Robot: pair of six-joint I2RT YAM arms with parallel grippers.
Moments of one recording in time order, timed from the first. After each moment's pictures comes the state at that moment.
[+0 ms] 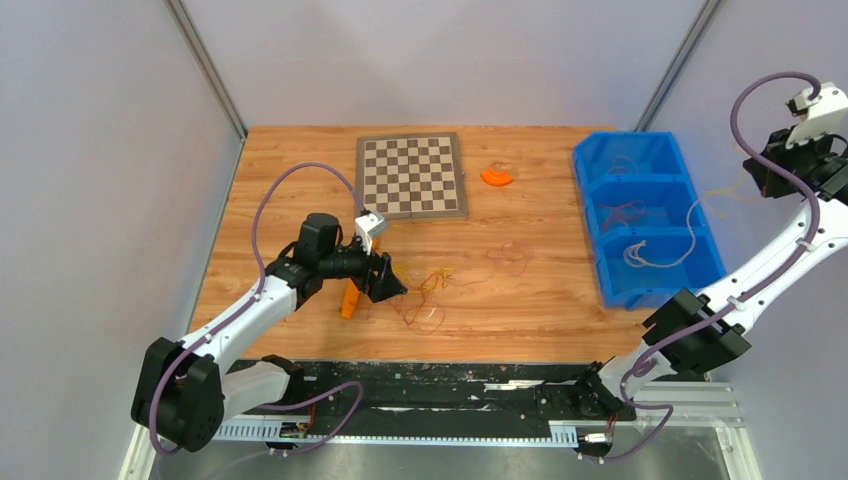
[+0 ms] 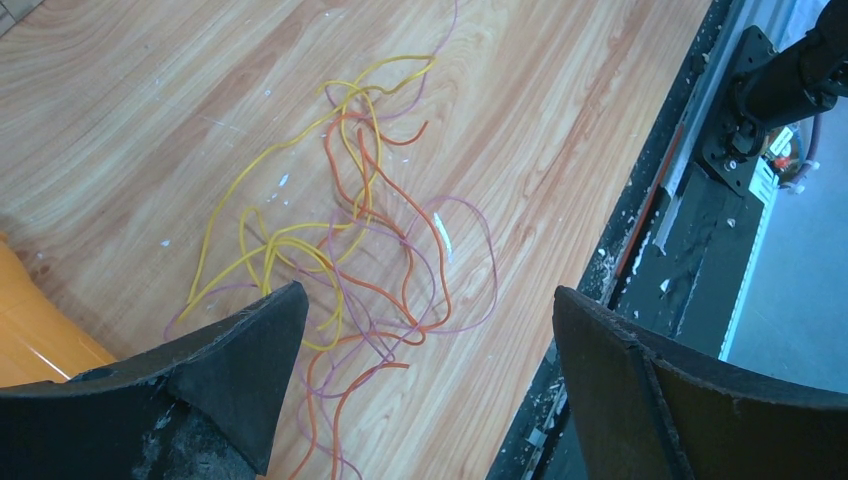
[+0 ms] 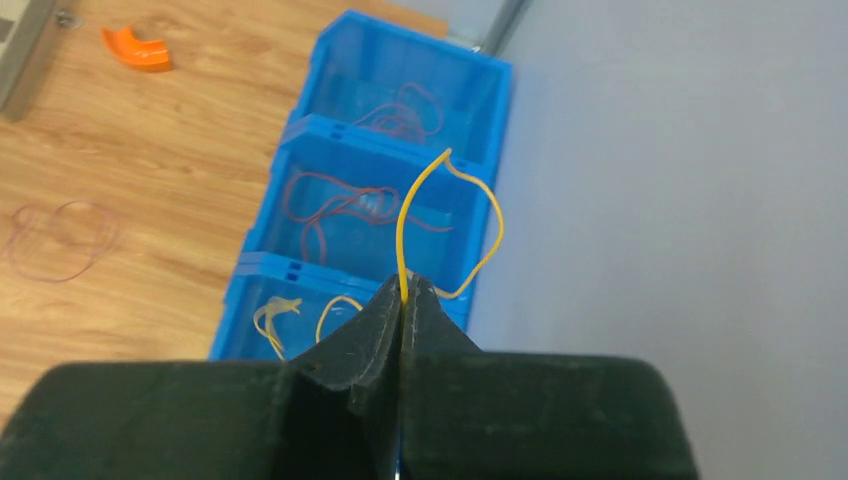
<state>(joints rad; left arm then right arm) -0.41 1.12 0.64 -0.16 0.71 0.00 -0.92 1.60 2.09 -1.24 -0.91 -0.86</state>
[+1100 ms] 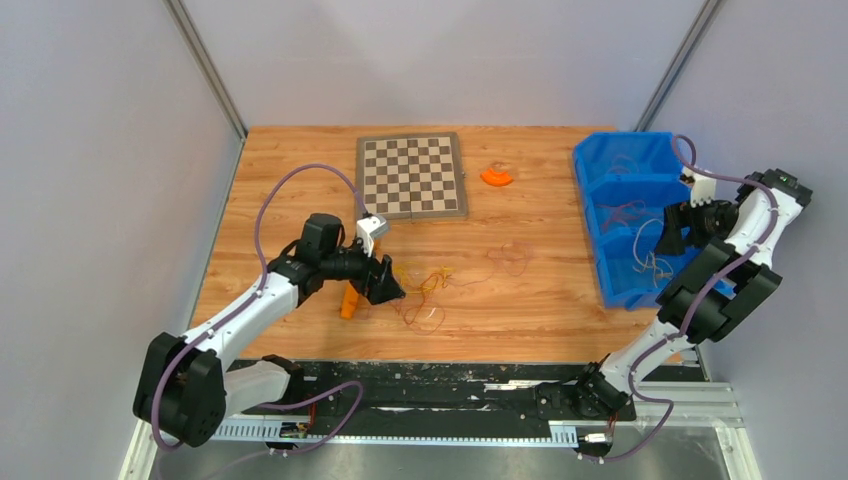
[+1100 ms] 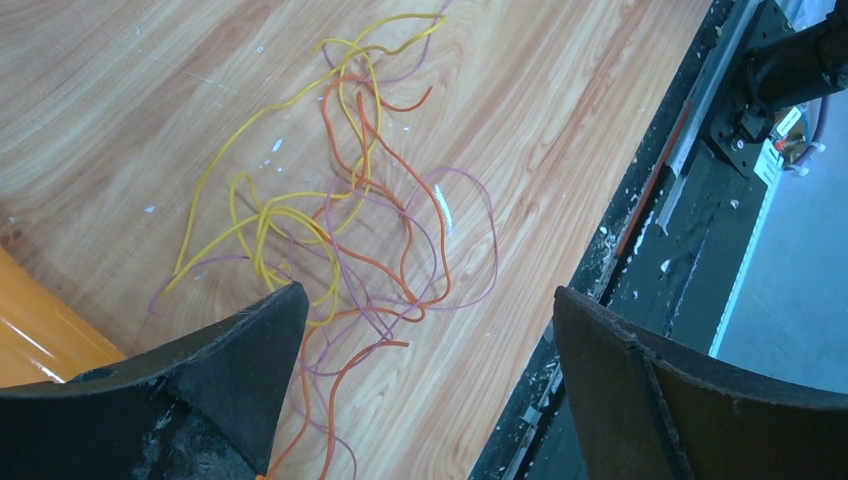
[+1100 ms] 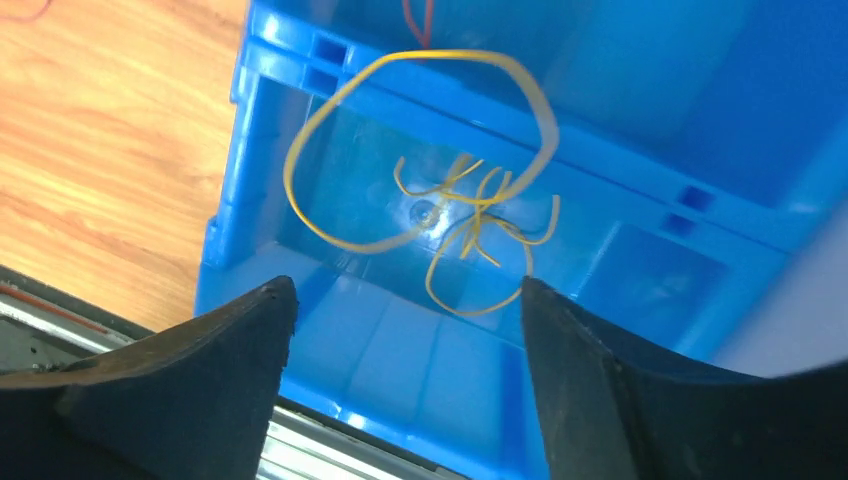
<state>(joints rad) -0.41 1.15 0.65 -0.22 0.70 0.02 -0.77 1.83 1.65 -1.28 -0.54 -1.06</state>
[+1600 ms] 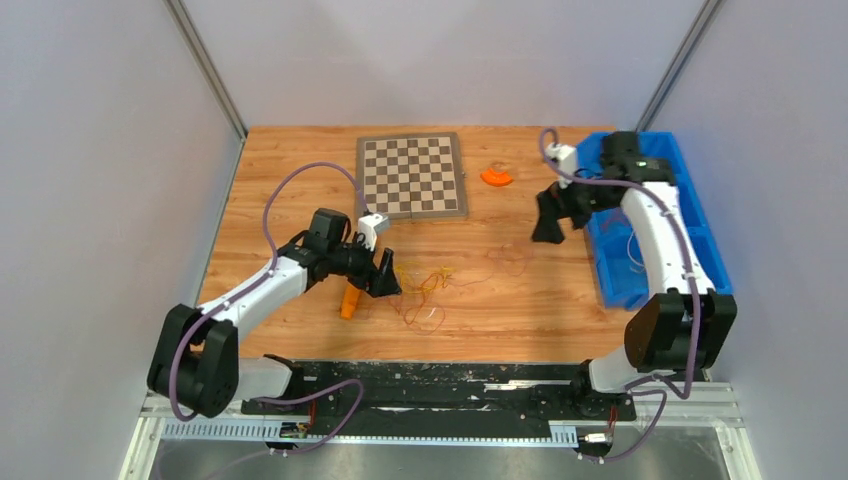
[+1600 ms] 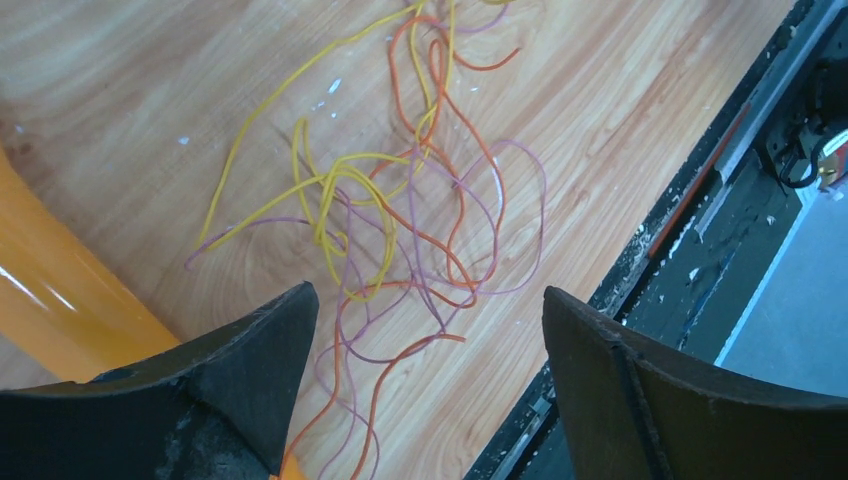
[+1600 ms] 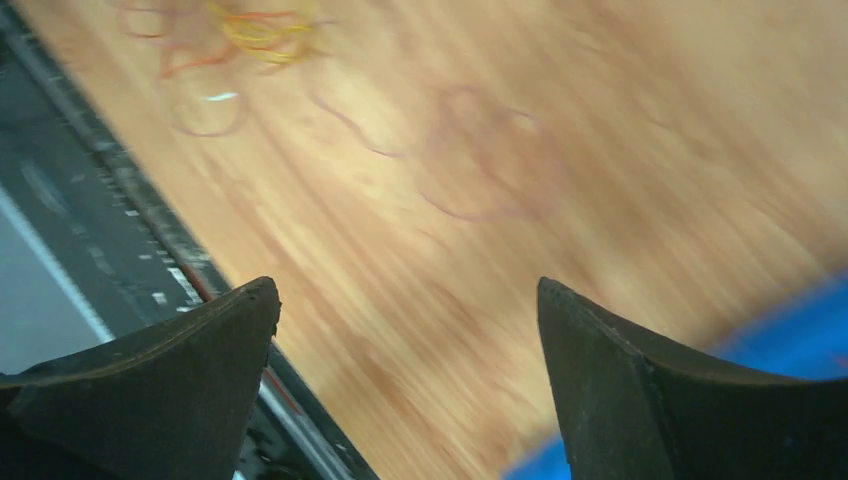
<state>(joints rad) -0.38 1.25 0.71 -0.32 0.63 0.01 -0.12 1.51 1.54 -1.21 -0.65 -0.73</state>
